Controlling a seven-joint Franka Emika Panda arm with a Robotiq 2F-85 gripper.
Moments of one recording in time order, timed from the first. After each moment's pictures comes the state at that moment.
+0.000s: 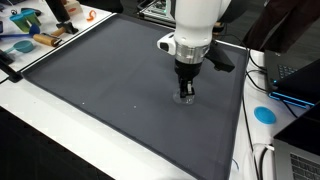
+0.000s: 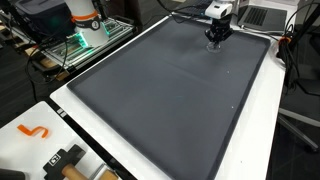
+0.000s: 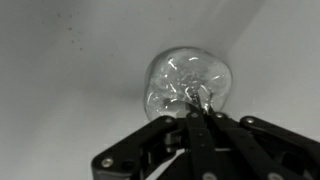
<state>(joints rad) 0.37 0.65 0.02 -1.75 0.02 2.49 1.37</state>
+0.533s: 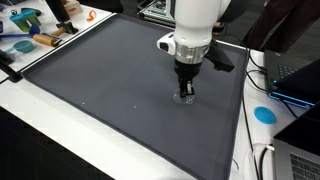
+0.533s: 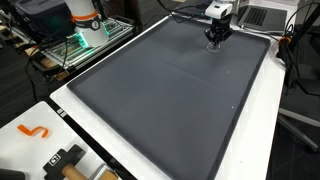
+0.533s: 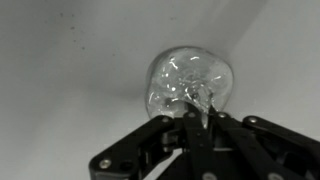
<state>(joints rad) 0.37 0.65 0.03 -1.75 0.02 2.48 1.37</state>
